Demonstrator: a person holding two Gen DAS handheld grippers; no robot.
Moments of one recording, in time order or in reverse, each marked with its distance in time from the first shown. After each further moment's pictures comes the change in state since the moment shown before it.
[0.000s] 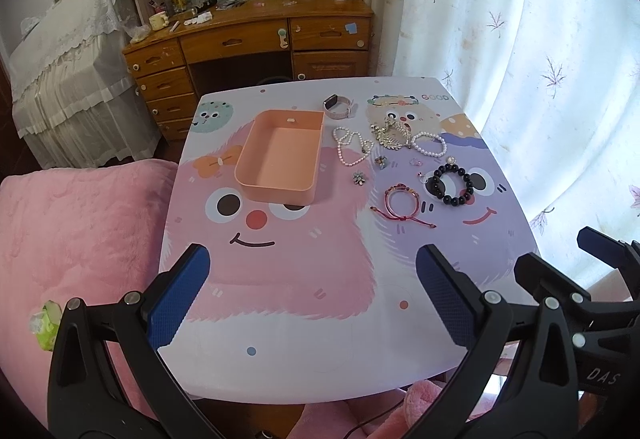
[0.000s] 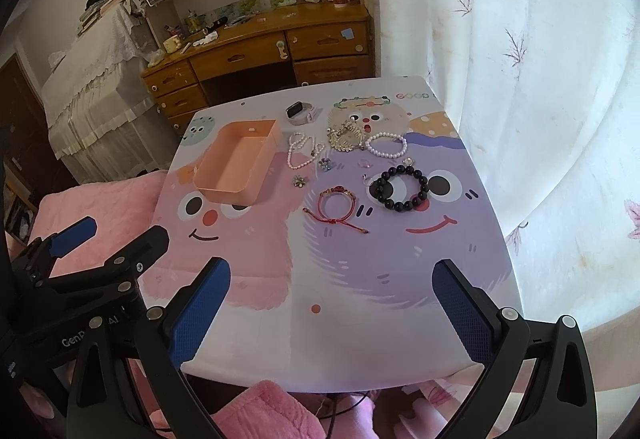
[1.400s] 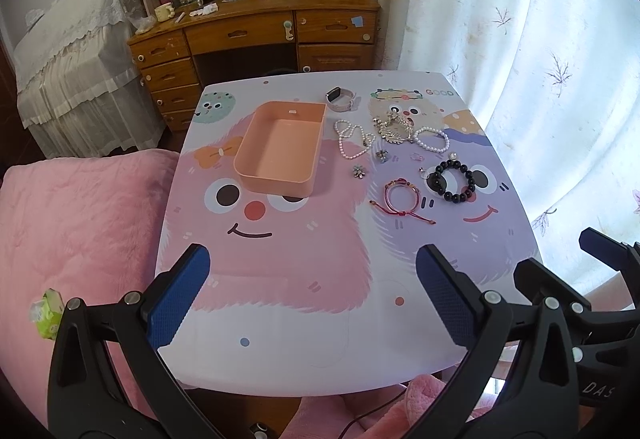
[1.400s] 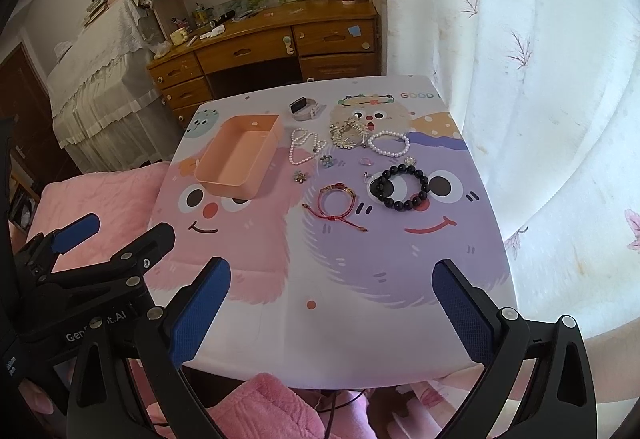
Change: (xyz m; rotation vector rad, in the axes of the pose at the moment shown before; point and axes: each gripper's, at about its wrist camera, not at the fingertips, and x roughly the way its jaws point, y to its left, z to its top) left arm -0.004 -0.010 -0.001 -0.016 0.025 0.022; right arm 0.005 -0.002 -0.004 -0.037 0.029 0.001
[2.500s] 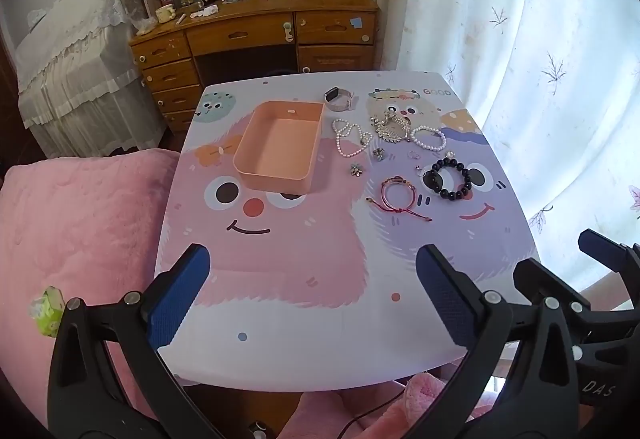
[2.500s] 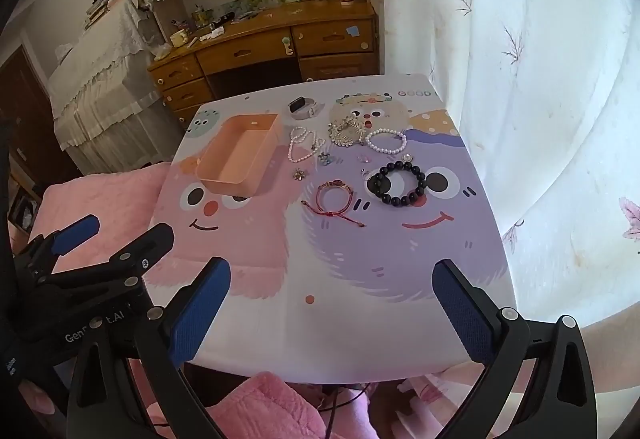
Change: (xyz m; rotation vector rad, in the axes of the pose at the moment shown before) left arm -0.008 0.002 -0.003 -0.001 -0.003 0.001; right arm 0.003 -0.004 -0.007 0.005 0.001 0.004
